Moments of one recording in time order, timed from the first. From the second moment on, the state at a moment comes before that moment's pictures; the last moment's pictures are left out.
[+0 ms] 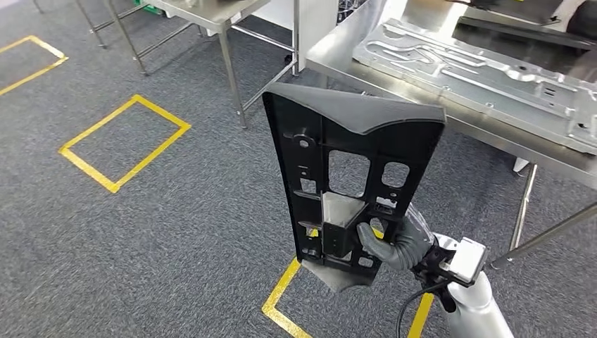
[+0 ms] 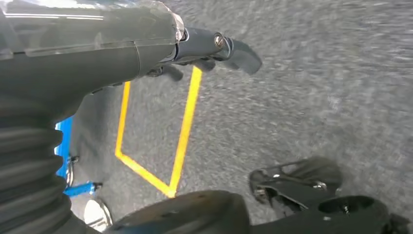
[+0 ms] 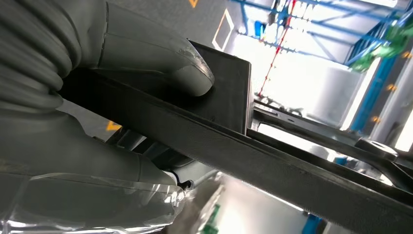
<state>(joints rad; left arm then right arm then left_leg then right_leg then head) -0.13 -0.19 1.07 -0.20 -1.35 0.16 -0.02 -0.11 -0.19 0.16 -1.85 -0.03 0.47 -0.48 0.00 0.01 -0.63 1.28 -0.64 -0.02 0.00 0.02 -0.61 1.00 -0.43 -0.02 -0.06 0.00</state>
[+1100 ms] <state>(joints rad) -0.12 -0.21 1.07 -0.20 -1.33 0.15 -0.07 -0.11 -0.19 0.18 -1.84 -0.03 0.48 -0.47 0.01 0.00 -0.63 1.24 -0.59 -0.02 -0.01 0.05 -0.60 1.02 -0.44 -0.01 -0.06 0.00</state>
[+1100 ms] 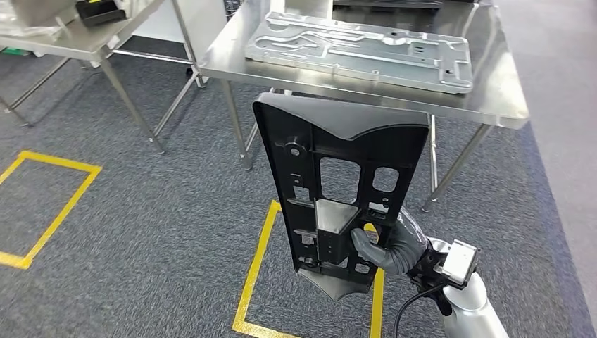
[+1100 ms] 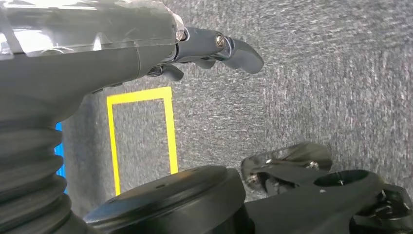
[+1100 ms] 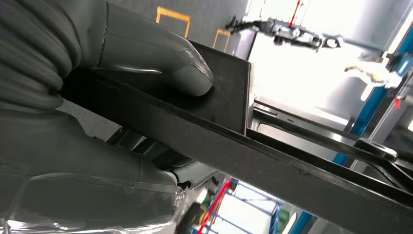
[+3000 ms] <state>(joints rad) -0.11 -0.22 1.08 -0.20 -1.34 0.15 -0.02 -0.11 -0.18 0.18 -1.86 0.05 0.44 -0.48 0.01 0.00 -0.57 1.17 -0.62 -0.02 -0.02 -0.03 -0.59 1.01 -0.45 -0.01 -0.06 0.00</state>
